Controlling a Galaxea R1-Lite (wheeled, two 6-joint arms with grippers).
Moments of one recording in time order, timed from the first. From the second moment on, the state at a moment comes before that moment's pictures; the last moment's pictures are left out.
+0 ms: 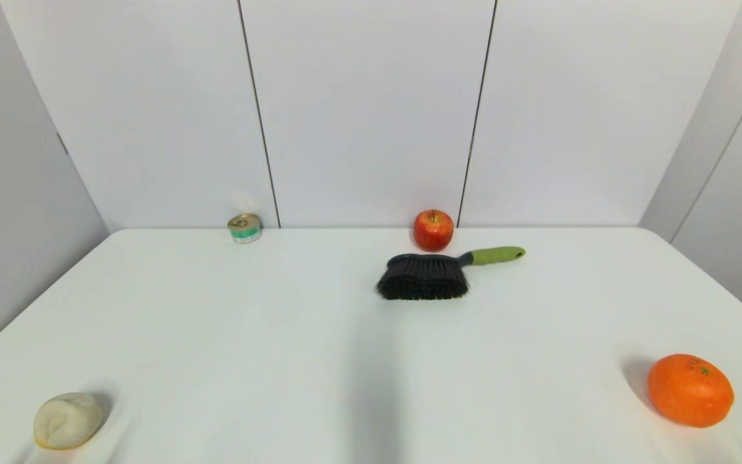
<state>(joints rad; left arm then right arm) -0.01 0.00 0.00 0.00 0.00 -0.01 0.00 0.03 -0.02 0.01 -0.01 0.02</state>
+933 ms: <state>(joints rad) -0.01 0.00 0.00 0.00 0.00 -0.01 0.00 0.00 0.00 -0.04 -0.01 0.04</state>
